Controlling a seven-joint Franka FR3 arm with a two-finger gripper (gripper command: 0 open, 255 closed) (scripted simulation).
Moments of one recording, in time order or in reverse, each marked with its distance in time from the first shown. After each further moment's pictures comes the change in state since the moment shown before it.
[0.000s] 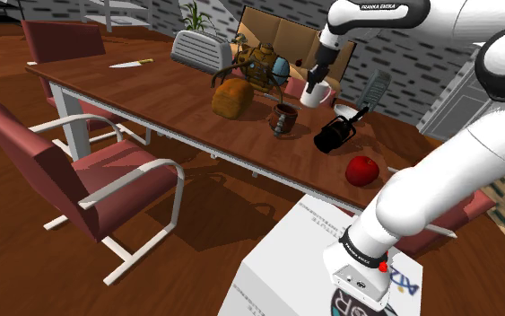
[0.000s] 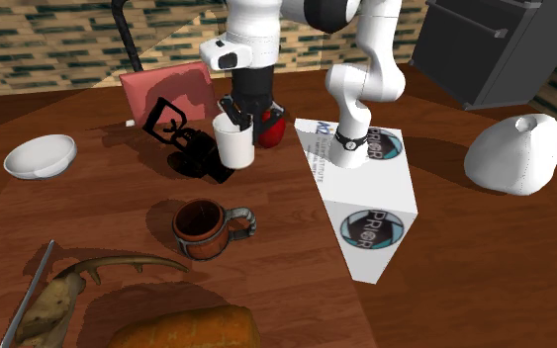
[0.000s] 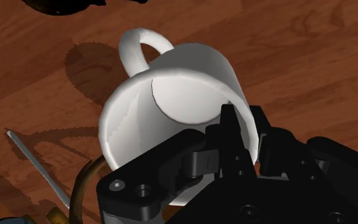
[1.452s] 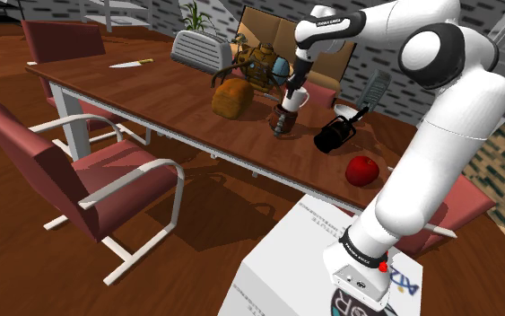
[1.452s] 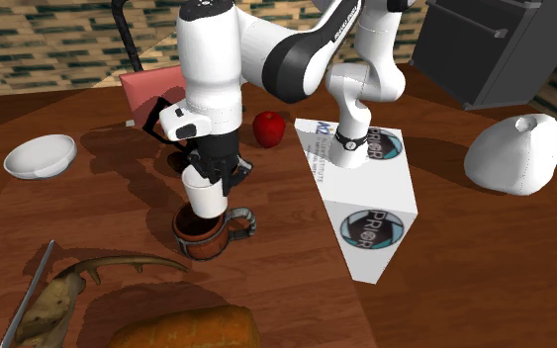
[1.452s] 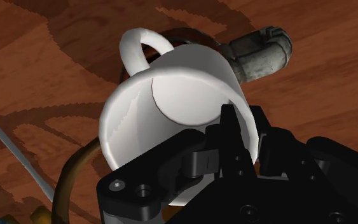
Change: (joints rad) arm -0.016 0.364 -0.042 0.205 0.151 0.135 -0.097
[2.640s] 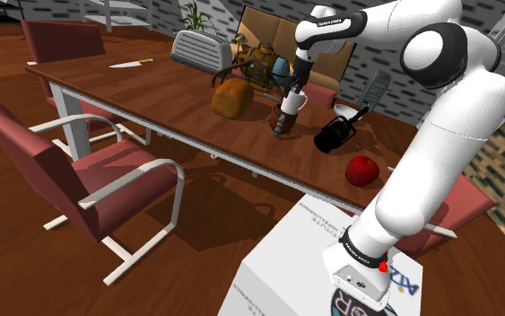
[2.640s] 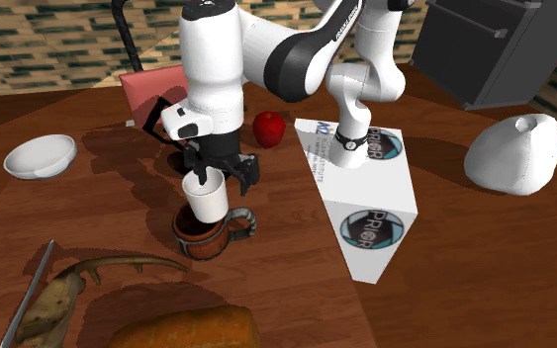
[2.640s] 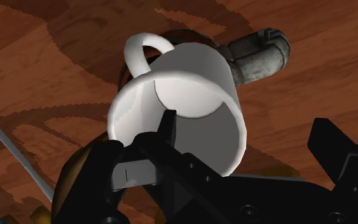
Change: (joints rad) arm 0.003 -0.011 0.000 -0.013 -0.005 0.005 0.004
